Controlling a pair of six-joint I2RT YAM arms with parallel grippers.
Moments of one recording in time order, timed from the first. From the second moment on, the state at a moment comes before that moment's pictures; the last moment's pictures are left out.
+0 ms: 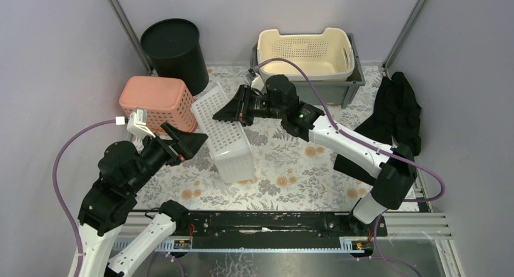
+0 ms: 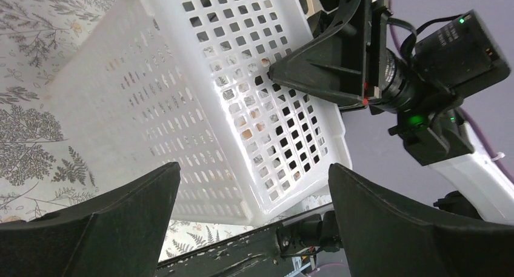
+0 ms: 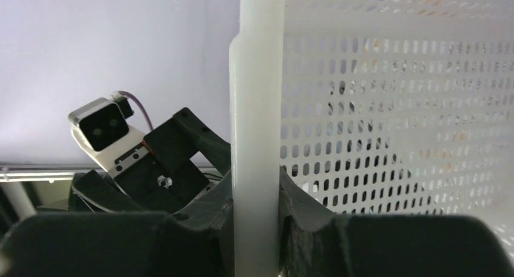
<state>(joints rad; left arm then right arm) -0.45 0.52 1.13 -0.83 0.05 -0.79 0.87 1.61 1.46 -0.05 -0.49 1.22</state>
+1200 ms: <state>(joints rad) -0.45 0.59 0.96 -0.64 0.08 -0.83 0.76 1.15 0.74 0.25 -0.36 1.34</state>
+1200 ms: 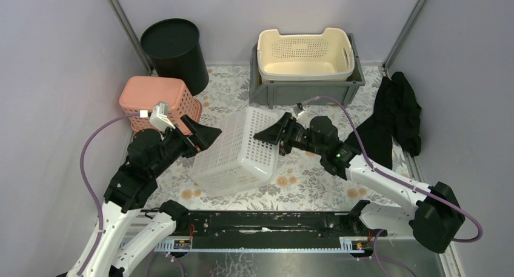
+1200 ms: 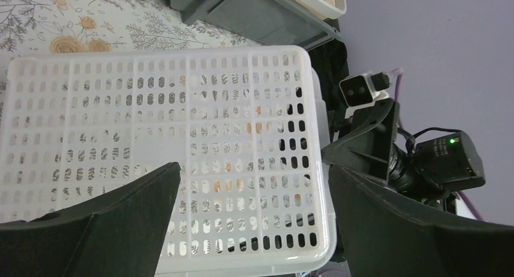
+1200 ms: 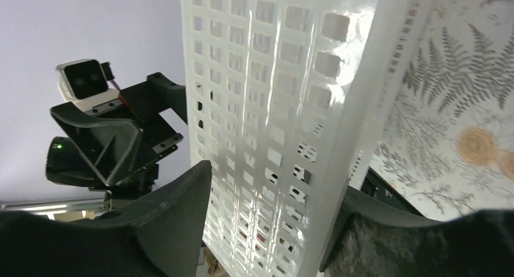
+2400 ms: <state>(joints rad) -0.45 0.59 0.90 -0.62 0.12 -0.85 0.70 1.22 0.41 0.62 -0.41 1.47</state>
